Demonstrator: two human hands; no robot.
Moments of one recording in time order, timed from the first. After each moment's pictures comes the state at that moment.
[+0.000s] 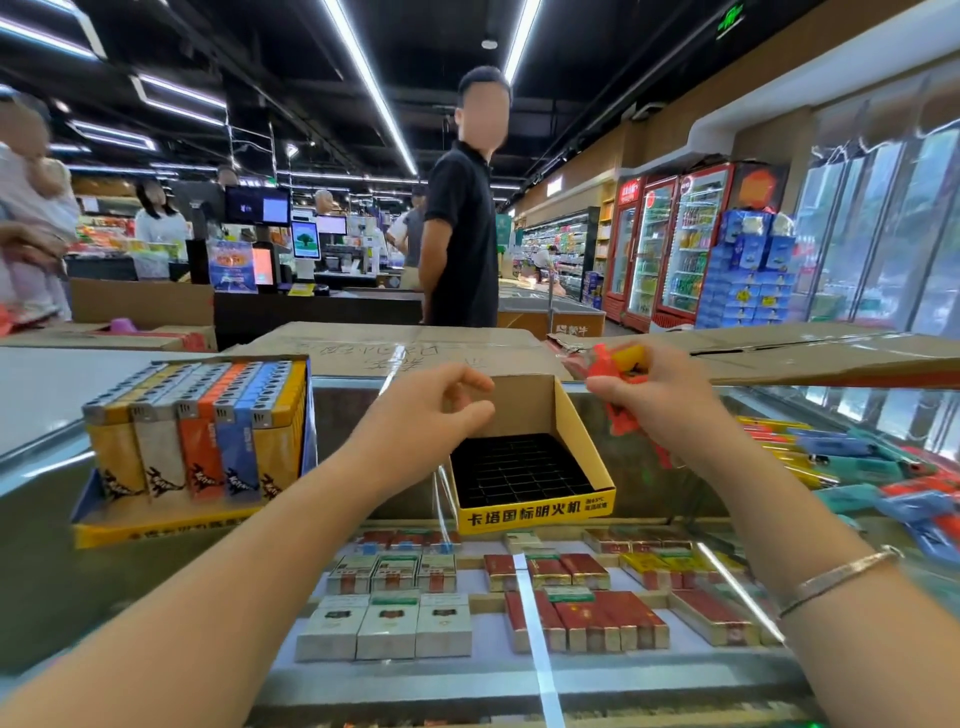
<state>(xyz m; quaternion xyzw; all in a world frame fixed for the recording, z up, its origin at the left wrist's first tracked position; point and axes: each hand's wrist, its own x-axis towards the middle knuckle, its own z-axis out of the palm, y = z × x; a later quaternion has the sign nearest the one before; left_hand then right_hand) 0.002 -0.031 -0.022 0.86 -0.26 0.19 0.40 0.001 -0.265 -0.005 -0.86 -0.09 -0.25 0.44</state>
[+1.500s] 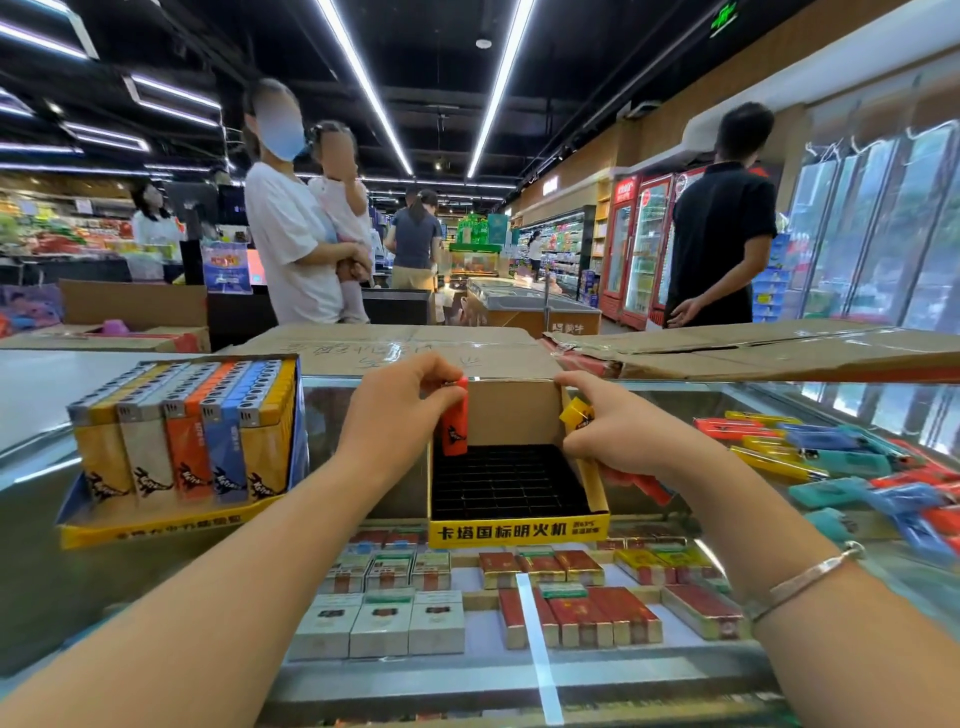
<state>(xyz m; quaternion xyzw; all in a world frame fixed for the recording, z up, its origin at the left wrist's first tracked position) 0.026 -0.032 -0.035 0.83 -0.22 0.30 0.42 0.001 -0.250 -0.014 -0.93 -0.08 -0.02 0.35</state>
